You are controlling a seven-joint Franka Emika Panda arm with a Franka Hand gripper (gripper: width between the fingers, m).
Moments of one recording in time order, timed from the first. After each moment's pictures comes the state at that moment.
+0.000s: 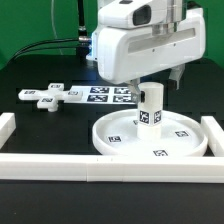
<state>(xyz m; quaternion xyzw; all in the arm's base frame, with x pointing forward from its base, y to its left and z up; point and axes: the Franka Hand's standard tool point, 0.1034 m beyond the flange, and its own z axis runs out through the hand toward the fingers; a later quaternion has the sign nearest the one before) 0.558 0.044 0.081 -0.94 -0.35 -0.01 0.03</state>
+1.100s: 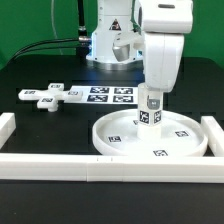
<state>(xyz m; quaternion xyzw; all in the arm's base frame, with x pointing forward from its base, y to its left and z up) 0.556 0.040 0.076 -0.71 -0.70 0.02 -0.01</state>
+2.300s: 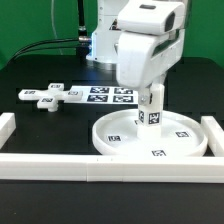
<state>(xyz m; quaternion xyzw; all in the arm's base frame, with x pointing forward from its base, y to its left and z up) 0.553 0.039 0.074 -0.87 -0.49 0.03 -0.01</state>
